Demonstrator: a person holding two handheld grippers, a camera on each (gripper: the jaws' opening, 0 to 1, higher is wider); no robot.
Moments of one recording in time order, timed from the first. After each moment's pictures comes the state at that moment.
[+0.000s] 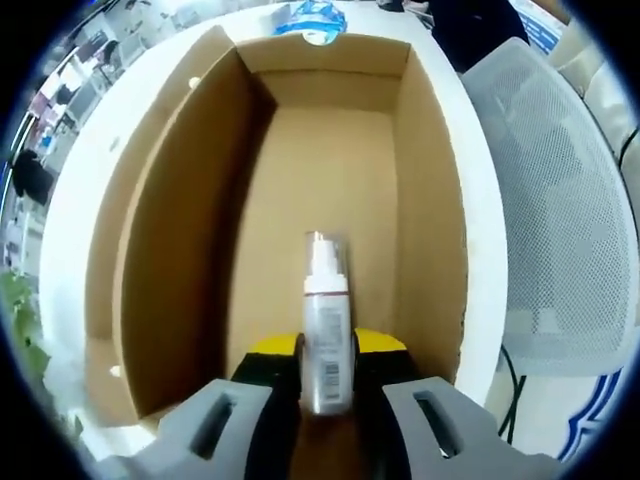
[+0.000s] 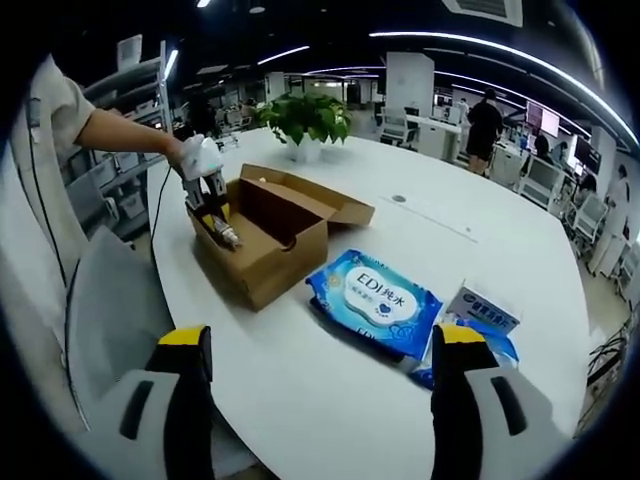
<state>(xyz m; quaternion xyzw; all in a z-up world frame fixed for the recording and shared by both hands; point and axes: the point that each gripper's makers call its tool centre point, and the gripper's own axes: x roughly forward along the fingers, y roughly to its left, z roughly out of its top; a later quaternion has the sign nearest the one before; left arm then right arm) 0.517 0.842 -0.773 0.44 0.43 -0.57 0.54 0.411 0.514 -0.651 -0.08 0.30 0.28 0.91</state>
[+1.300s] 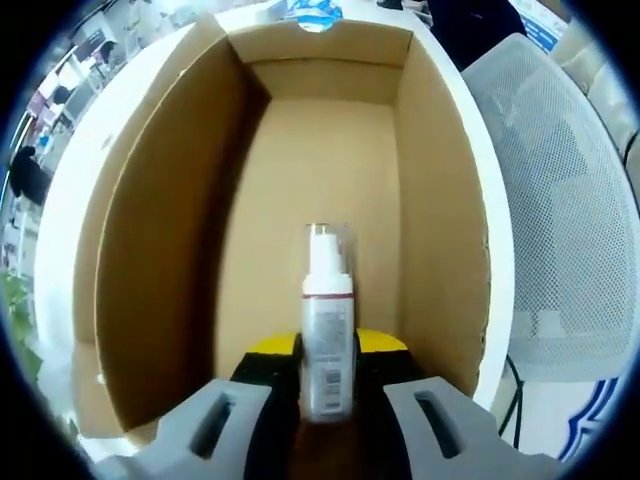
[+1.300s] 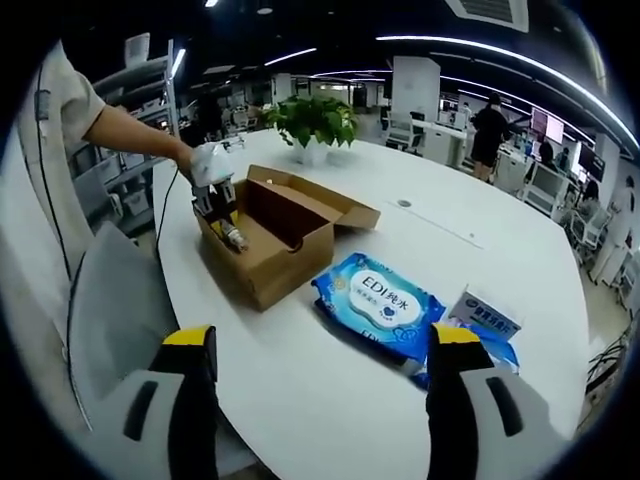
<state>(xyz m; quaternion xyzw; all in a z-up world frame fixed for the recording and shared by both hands) 0.513 0.836 -0.783 0.44 0.43 -0.58 0.54 0.406 0.519 -0.647 -0.09 0.29 0.30 0.91</state>
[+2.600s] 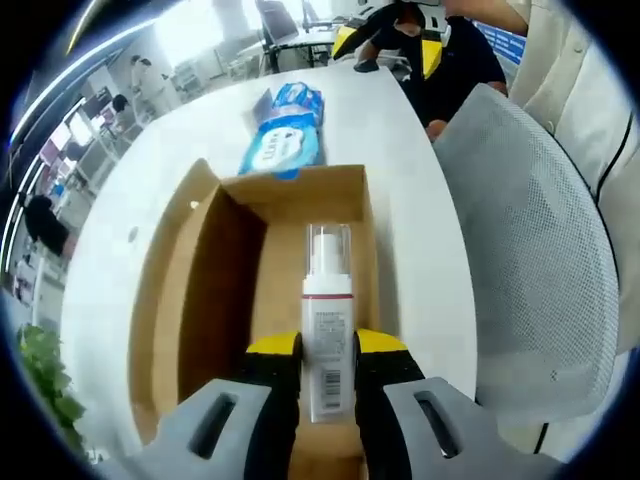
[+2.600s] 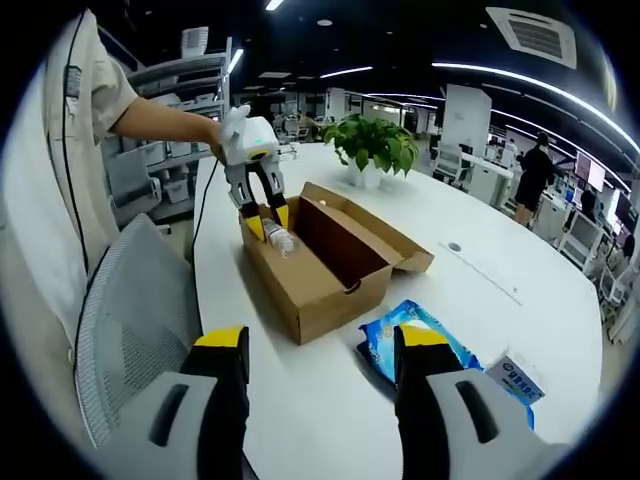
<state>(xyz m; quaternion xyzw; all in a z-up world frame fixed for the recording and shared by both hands) 0.481 0.770 -0.700 0.40 0.30 -0.64 0.58 0.410 0.591 -0.633 -0.13 0.24 0.40 0.88</state>
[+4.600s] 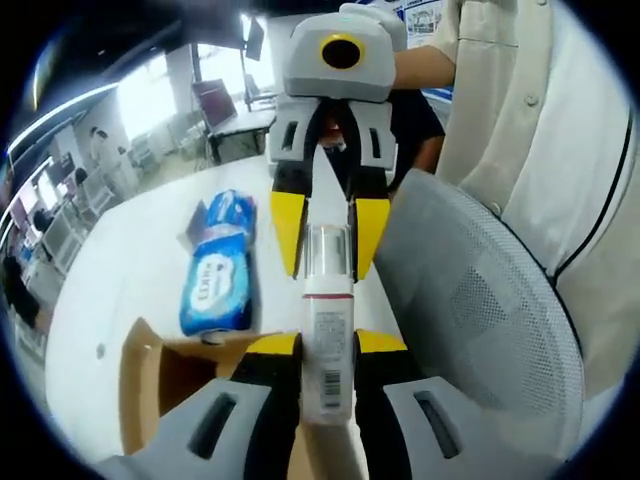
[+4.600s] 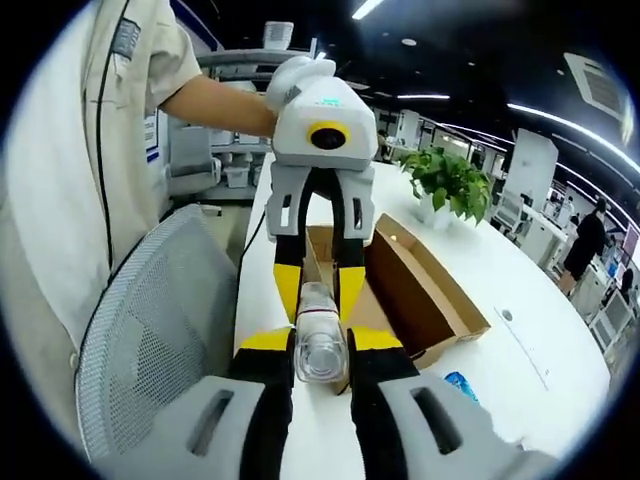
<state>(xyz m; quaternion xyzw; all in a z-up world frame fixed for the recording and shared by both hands) 0.401 0.678 -0.651 0.32 0.20 -0.76 0.53 0.395 0.671 -0.623 -0.20 0.18 0.52 0.81</state>
